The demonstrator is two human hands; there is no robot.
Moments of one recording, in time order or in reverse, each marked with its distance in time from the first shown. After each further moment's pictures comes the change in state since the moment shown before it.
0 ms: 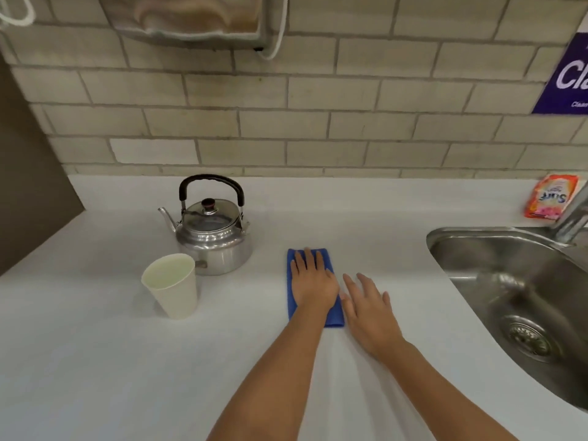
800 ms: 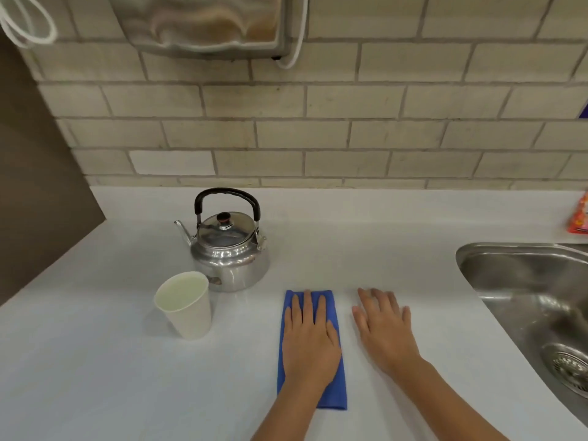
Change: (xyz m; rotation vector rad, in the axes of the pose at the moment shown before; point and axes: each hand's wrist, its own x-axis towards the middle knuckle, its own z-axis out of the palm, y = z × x) left_hand -0.069 -0.041 0.005 -0.077 0.190 0.034; right_hand 0.027 -0.004 0.008 -0.097 -0.013 0.022
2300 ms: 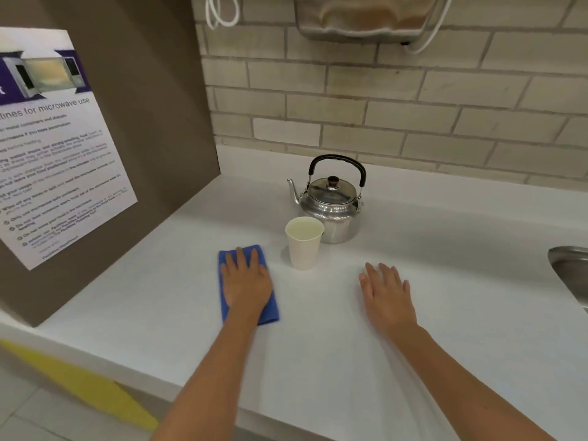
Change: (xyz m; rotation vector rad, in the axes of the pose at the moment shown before) left_hand -0.068 -0.221 -0.115 0.165 0.009 -0.557; right_hand -0.056 -0.134 0.035 0.093 -0.112 -0.124
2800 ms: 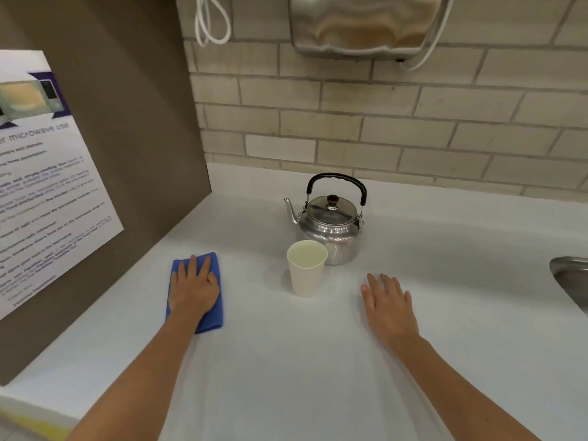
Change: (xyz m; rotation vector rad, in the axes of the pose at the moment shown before) left_hand 0.083 -0.092 -0.018 0.019 -0.037 0.036; right_hand 0.029 -0.012 0.002 -0.014 0.041 0.032
